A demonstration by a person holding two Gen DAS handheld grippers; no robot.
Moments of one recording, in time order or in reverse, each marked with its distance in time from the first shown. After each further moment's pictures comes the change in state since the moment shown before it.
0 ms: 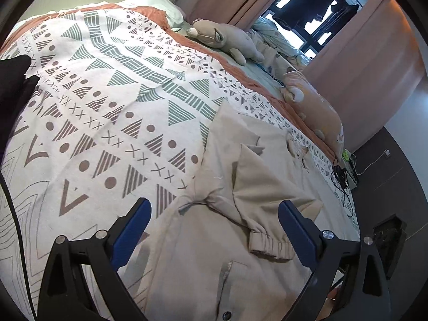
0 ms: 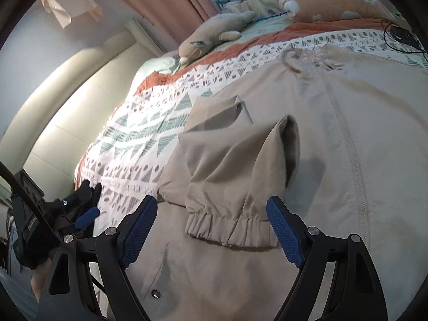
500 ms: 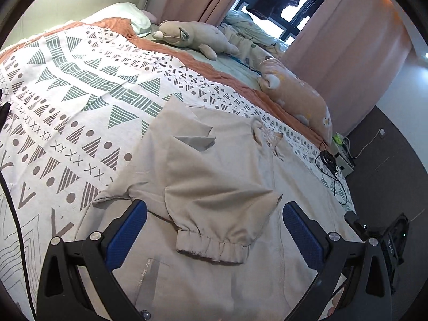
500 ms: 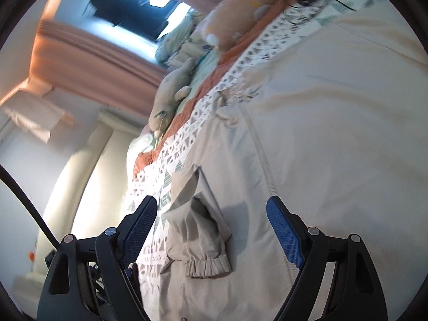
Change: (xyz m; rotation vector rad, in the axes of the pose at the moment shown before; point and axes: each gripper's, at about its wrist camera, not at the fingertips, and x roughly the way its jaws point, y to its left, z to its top) left arm 0.019 -0.108 -0.022 0.113 0.001 -0.029; right arm -0.098 -0.107 -0.005 0.406 -0.278 0.120
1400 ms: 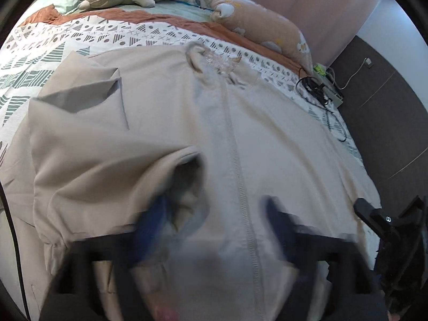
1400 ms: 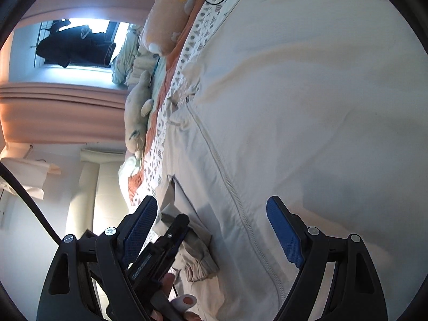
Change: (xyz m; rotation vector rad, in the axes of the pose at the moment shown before) left arm 0.132 -0.120 -0.042 0.221 0.268 -0.075; right arm -0.019 -0.081 0.009 0.445 -0.004 -0.037
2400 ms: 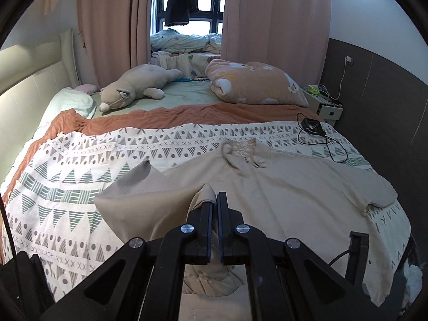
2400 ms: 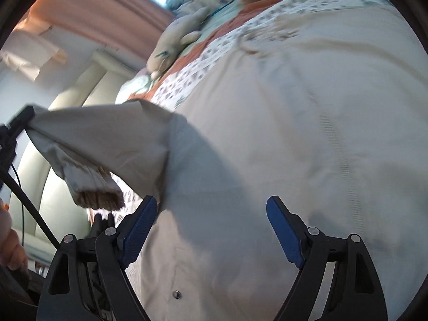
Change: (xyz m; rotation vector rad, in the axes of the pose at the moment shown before) left arm -0.192 0.018 0.079 0.310 -0.237 0.173; right arm 0.065 0.096 -0.085 -0.448 0.142 -0.112
